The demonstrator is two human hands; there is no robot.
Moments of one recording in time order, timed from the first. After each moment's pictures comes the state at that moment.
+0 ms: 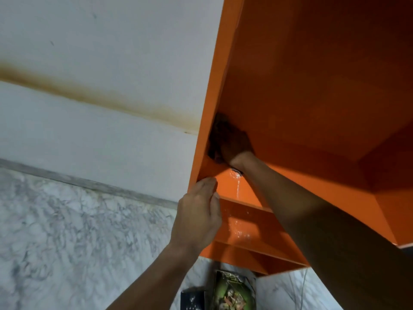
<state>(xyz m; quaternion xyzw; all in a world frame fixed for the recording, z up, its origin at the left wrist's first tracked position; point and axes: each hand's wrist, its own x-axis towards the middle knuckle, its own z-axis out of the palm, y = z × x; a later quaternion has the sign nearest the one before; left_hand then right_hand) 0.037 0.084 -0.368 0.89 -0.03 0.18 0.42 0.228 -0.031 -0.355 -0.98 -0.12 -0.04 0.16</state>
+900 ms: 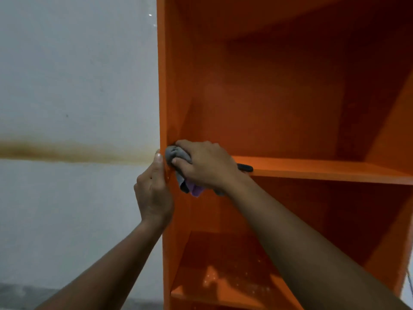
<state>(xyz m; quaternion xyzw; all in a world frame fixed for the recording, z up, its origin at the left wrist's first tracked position) 0.067 0.078 -0.473 0.64 -0.09 0.48 0.59 0.096 -0.041 -0.397 -0.87 -0.34 -0.34 0.11</state>
